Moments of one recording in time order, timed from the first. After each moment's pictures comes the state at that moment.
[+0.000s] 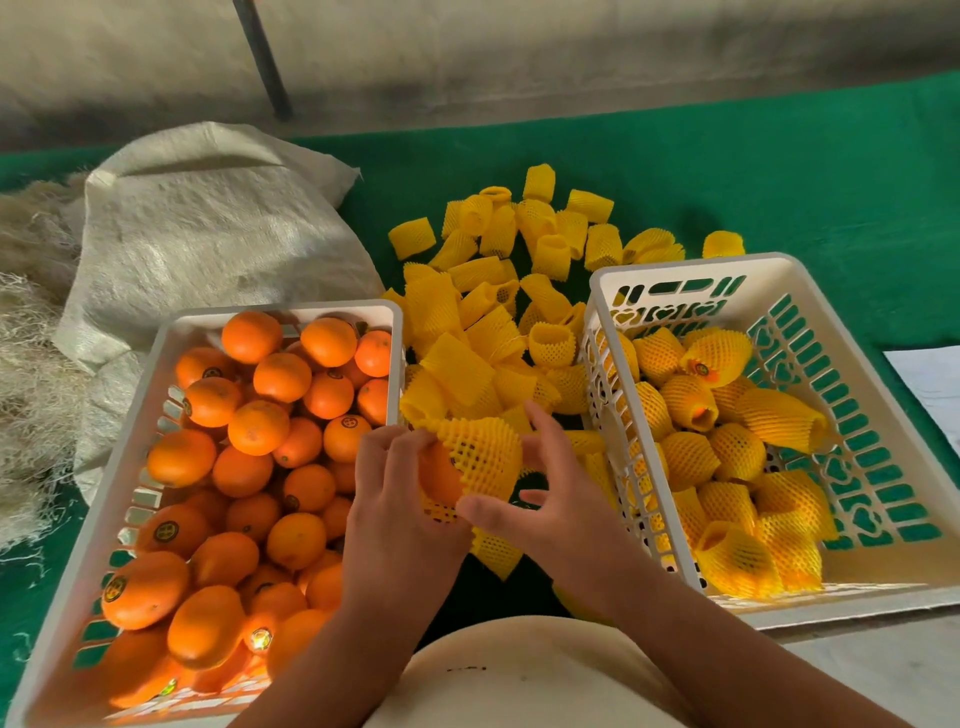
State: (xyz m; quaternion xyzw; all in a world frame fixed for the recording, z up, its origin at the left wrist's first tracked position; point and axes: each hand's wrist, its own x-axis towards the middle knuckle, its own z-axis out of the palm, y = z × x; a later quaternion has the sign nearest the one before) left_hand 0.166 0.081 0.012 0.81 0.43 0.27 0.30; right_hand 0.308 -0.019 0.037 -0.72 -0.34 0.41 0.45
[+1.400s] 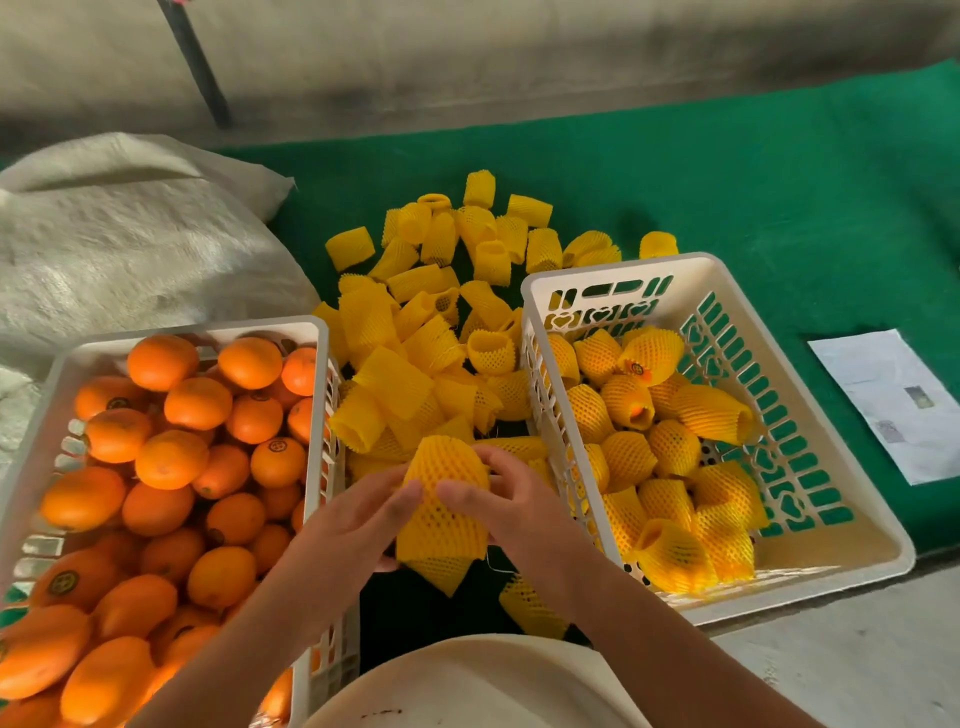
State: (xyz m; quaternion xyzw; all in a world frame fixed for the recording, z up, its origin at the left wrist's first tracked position) left_hand 0.187 0.098 0.024 0.66 0.39 0.00 0.64; right_hand 0.348 -0.033 0.010 -0.66 -0.21 0.51 0.51
